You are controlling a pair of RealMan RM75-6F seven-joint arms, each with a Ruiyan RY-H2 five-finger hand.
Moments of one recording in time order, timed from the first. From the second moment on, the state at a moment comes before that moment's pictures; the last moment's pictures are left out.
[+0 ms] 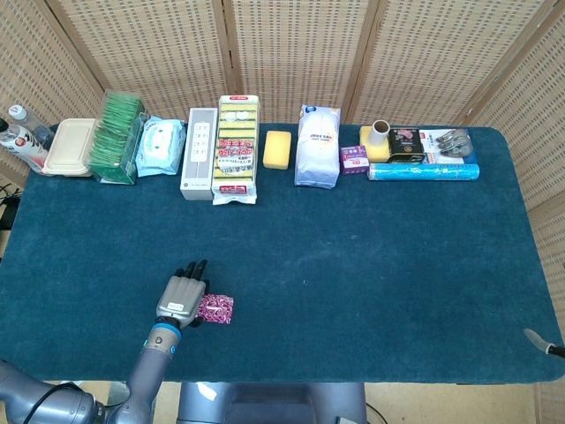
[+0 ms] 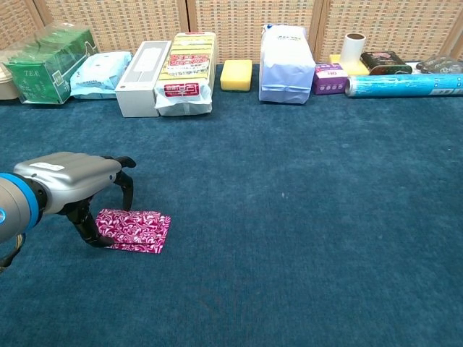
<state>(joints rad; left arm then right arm) -0.75 -1.66 -0.02 -1.90 0.55 1.37 1.01 -0.05 -0.88 0.06 -1.66 -1.50 1.57 0.47</state>
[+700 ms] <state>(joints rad) -0.75 -1.66 -0.03 -1.90 0.56 1.37 1.02 -0.05 -0.88 0.07 -1.67 -1.50 1.57 0.47</state>
